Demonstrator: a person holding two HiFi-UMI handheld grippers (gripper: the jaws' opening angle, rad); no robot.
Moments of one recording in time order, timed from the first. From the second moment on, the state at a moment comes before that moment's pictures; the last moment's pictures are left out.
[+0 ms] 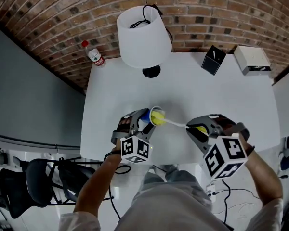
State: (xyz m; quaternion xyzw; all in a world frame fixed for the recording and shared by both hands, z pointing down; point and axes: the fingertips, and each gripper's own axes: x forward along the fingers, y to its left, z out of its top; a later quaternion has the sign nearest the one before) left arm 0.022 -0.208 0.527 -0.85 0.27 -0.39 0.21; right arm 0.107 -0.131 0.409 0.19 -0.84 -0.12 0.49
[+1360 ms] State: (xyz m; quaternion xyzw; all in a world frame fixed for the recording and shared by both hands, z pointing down) left arm -0.017 -0.198 0.481 -0.85 0.30 -0.33 0.28; right arm 0.062 -0.141 0.362 0.13 -0.77 0.62 0.03
